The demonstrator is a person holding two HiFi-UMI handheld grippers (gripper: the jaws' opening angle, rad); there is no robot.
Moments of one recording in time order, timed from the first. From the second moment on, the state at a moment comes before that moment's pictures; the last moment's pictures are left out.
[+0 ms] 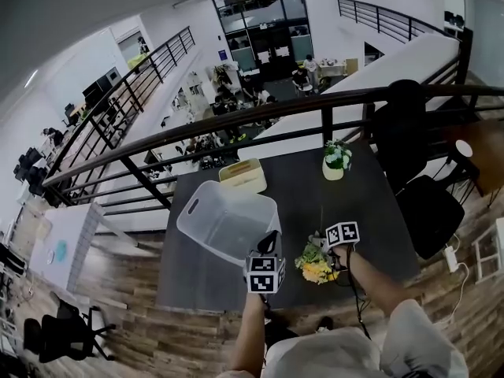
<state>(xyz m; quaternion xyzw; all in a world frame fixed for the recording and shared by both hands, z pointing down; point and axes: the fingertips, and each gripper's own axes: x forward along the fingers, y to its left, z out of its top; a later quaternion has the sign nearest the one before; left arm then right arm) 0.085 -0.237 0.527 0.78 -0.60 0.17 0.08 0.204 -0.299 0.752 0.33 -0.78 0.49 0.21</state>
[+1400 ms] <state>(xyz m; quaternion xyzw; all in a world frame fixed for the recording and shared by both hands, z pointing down) 0.170 -0.113 0.531 0.71 -0.68 0.17 0.09 0.307 -0.233 0.615 0.22 -0.89 0.37 0.15</state>
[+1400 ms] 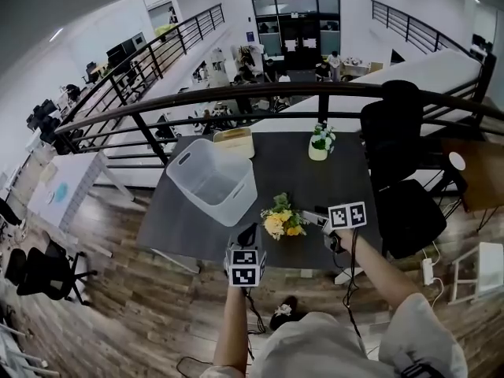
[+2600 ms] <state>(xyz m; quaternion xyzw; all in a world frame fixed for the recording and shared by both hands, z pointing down) 0.266 -0.158 0.582 0.63 -0.75 0.14 0.16 0.346 -0.213 0.621 0.01 -0.95 0.24 0.20</state>
